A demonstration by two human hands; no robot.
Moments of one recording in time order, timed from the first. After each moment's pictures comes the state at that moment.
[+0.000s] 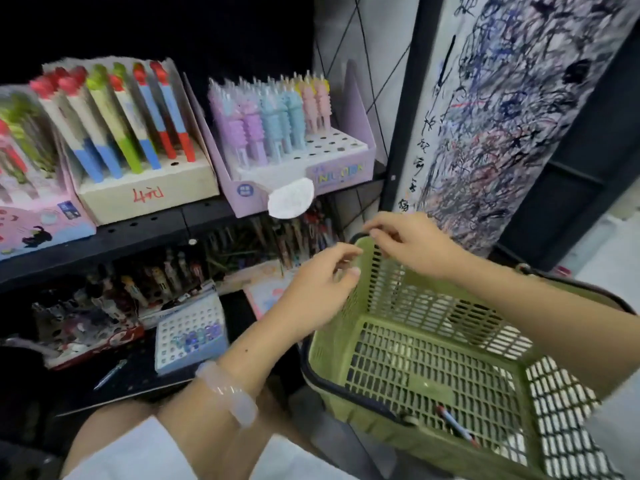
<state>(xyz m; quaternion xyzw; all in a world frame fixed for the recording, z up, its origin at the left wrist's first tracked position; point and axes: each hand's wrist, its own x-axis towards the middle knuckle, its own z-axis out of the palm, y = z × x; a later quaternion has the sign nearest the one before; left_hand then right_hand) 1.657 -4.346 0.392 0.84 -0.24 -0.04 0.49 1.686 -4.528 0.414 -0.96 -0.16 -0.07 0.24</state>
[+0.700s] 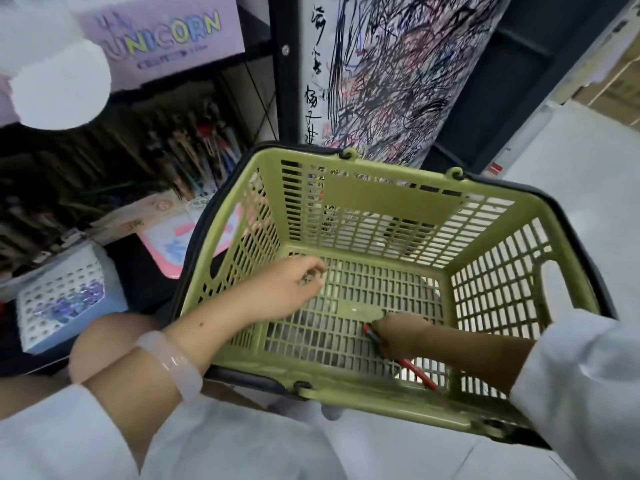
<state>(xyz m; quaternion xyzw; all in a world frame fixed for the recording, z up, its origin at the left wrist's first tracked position) 1.664 -4.429 0.298 0.86 -0.30 -0.33 0.26 1.575 -4.635 0.179 -0.92 -0.03 0.40 0.02</state>
